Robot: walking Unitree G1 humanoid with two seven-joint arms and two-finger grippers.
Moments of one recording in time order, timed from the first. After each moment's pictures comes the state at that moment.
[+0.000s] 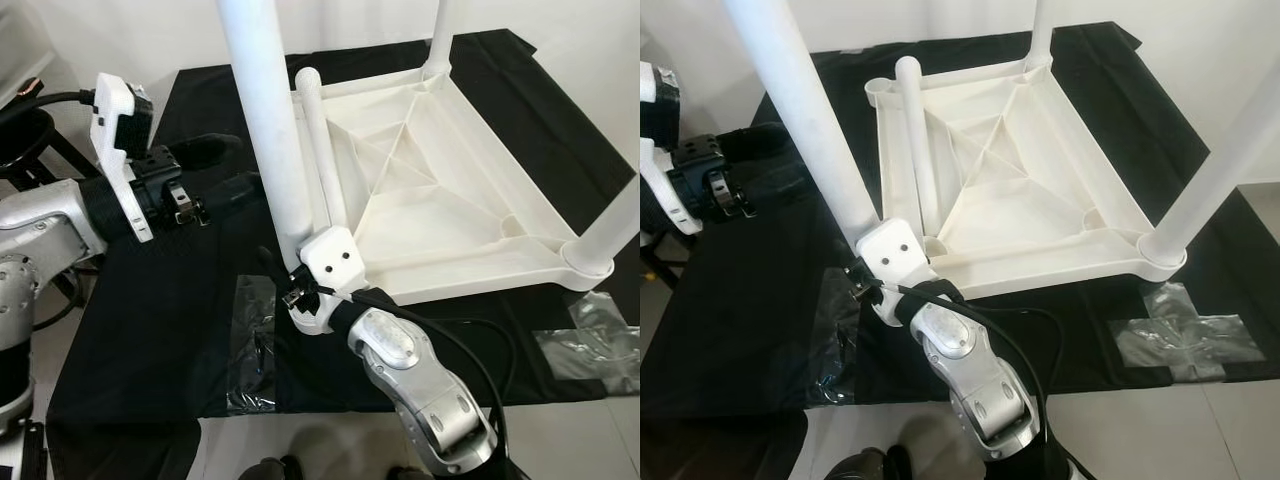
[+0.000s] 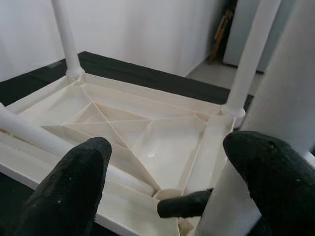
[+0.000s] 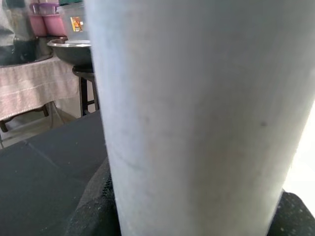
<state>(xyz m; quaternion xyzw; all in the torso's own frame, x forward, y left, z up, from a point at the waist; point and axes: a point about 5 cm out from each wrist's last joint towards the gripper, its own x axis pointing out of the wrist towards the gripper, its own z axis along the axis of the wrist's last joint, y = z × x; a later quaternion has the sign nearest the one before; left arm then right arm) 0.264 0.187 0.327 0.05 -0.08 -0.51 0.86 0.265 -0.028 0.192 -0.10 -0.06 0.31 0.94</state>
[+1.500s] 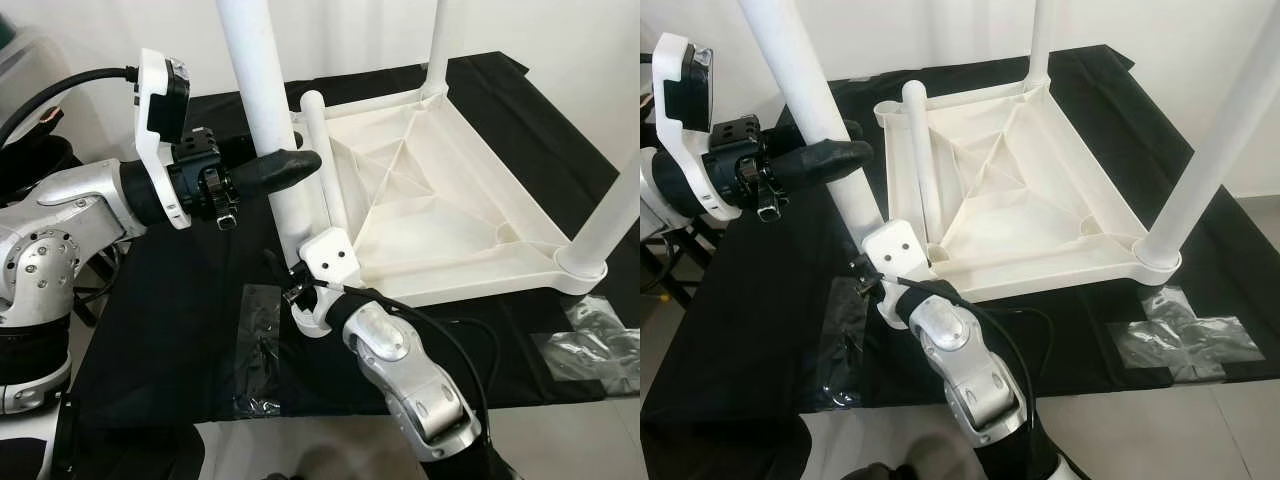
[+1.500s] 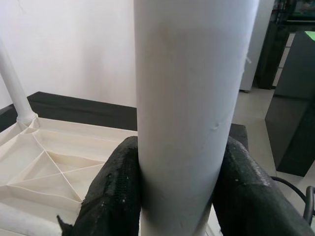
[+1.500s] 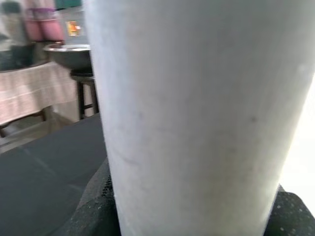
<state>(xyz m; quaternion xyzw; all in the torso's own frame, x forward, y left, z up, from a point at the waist) 0.271 0.148 0.337 0.01 -0.12 -0.58 0.81 0.280 -0.029 0.184 -0.09 -0.06 0.31 0.94</state>
